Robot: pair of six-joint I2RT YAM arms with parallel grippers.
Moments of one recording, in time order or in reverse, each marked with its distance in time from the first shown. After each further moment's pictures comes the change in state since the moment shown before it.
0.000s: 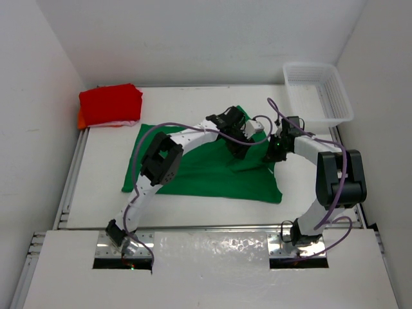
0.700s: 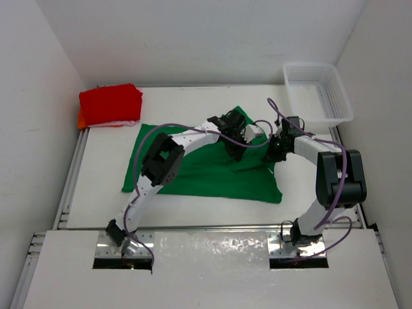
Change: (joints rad) left arm -0.013 0.006 -0.010 -0.061 0.003 0.002; right arm 0.000 0.000 -0.003 0.005 -0.005 0.000
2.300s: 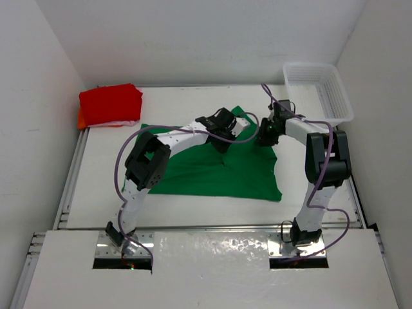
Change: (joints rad) left arm 0.034 -0.219 -0.265 0.114 -0.312 -0.123; right arm 0.033 0.256 0.323 -0.038 0.005 0.054
